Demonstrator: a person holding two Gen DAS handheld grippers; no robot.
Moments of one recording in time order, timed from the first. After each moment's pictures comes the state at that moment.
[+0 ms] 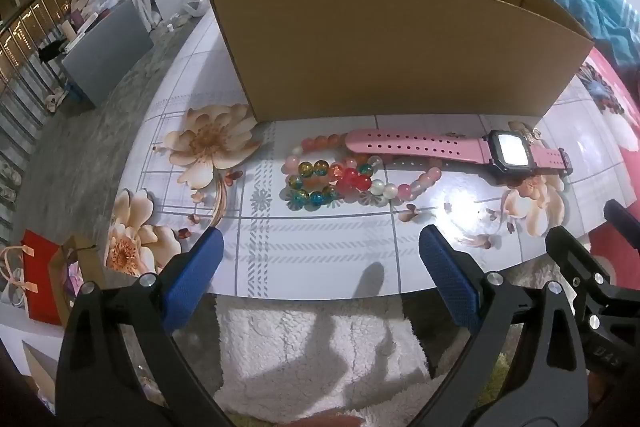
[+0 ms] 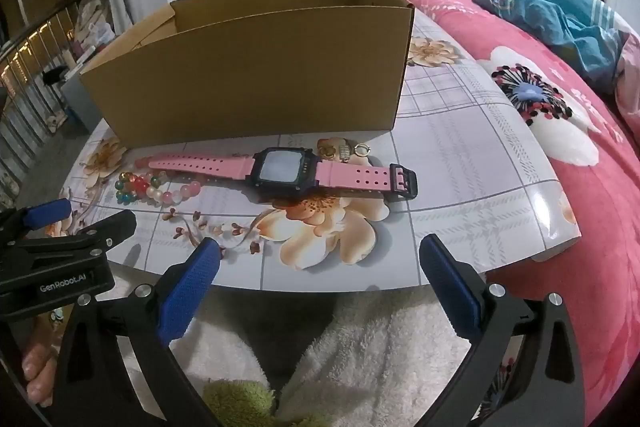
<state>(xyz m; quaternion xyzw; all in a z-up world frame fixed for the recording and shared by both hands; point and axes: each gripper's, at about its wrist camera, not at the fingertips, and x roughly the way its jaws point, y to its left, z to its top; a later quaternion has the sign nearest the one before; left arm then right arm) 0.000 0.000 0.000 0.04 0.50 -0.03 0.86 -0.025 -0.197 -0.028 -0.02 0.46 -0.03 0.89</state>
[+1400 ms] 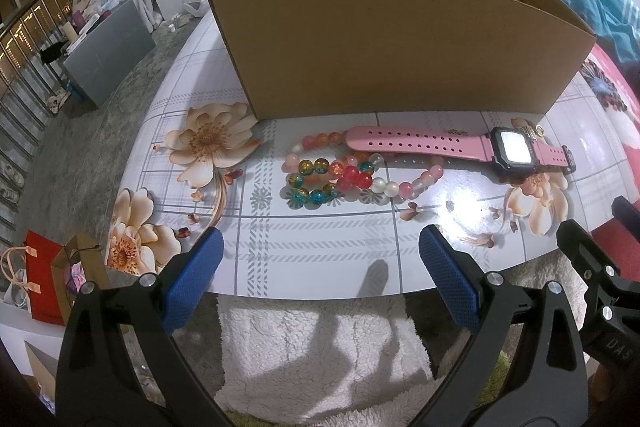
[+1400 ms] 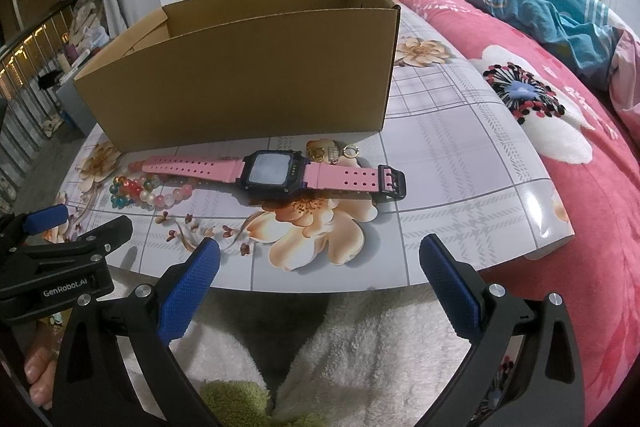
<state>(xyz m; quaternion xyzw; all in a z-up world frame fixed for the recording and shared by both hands) -0.003 -0.003 -0.002 0.04 0.50 -0.02 0.86 -0.025 -0.203 -0.025 -0.01 0.46 -0.04 0.89</state>
